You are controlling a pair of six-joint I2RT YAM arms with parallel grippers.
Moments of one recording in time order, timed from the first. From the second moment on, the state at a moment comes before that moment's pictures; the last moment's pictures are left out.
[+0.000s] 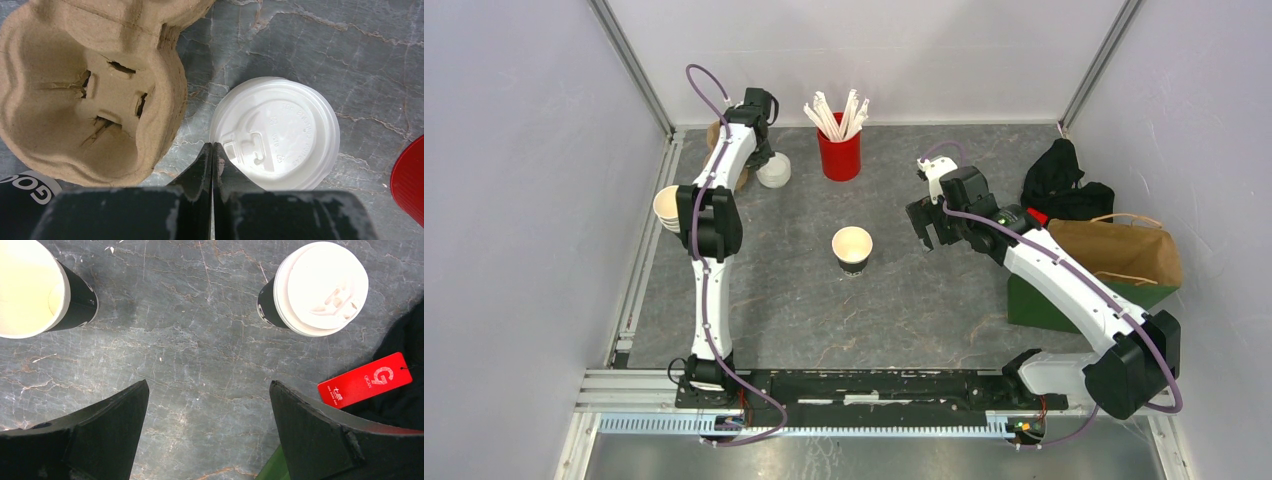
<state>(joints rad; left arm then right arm) -0.12 2.43 2.31 -0.95 -0.36 -0.45 0.55 1.28 1.12 -0.63 0.16 0.00</state>
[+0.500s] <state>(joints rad) -0.10 2.43 2.31 -0.96 -0.31 -0.45 0.55 1.28 1.12 -0.63 0.16 0.00</state>
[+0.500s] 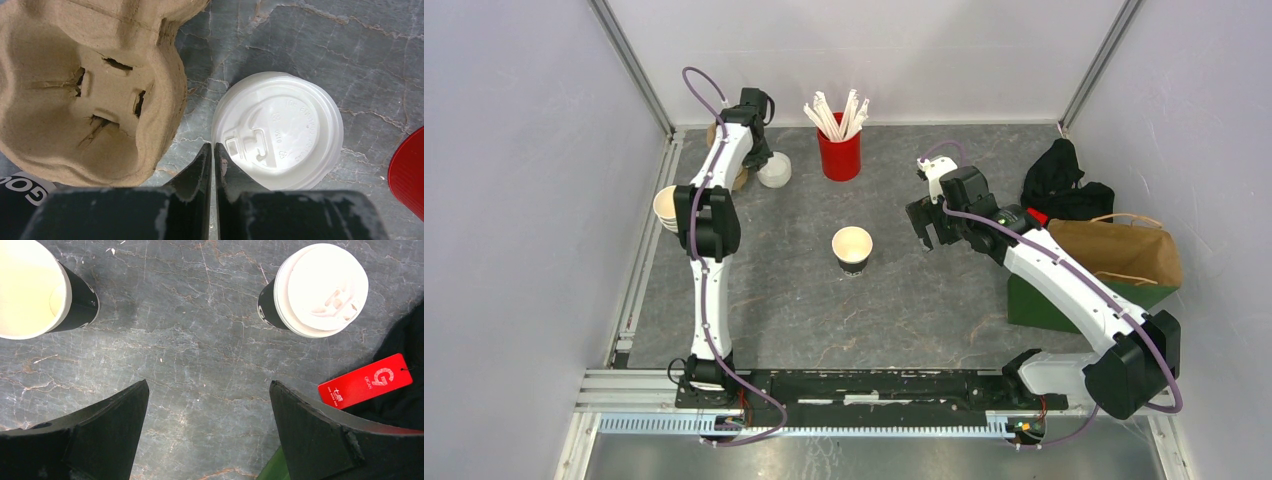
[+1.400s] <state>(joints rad) -0.10 2.43 2.34 -1.00 -0.29 -0.45 0.55 1.28 1.12 -0.62 0.15 0.00</state>
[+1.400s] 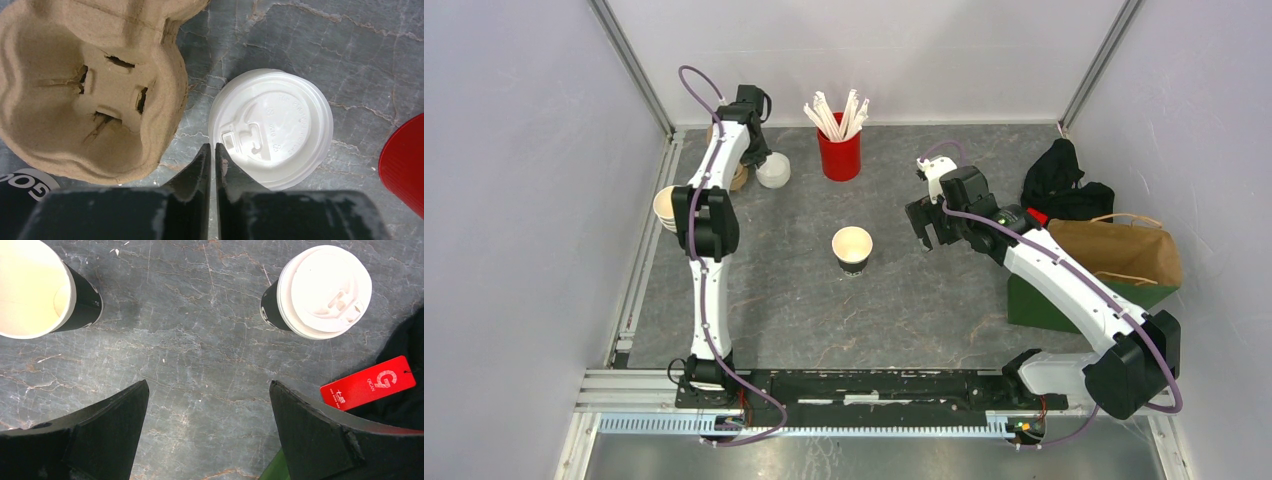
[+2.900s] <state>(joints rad) -0.08 2.45 2.34 -1.00 -0.26 -0.45 0.55 1.28 1.12 -0.62 0.14 0.00</state>
